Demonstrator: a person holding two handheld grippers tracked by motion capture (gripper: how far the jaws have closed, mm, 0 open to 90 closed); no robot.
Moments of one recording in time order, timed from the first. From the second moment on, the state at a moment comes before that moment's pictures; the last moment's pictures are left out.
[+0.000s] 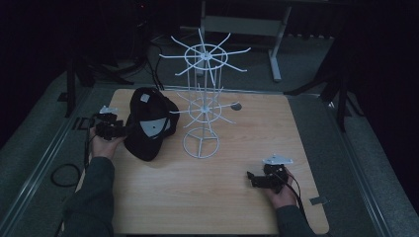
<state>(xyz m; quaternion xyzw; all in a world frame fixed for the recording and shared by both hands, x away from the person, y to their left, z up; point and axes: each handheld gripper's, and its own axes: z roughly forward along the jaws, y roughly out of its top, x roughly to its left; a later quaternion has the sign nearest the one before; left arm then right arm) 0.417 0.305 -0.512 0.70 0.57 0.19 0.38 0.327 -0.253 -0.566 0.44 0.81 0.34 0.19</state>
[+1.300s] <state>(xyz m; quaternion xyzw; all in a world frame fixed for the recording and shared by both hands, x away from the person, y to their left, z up) 0.398 0.289 -0.519 0.74 0.52 0.12 0.40 0.327 -0.253 -0.566 0.44 0.81 0.34 0.20</state>
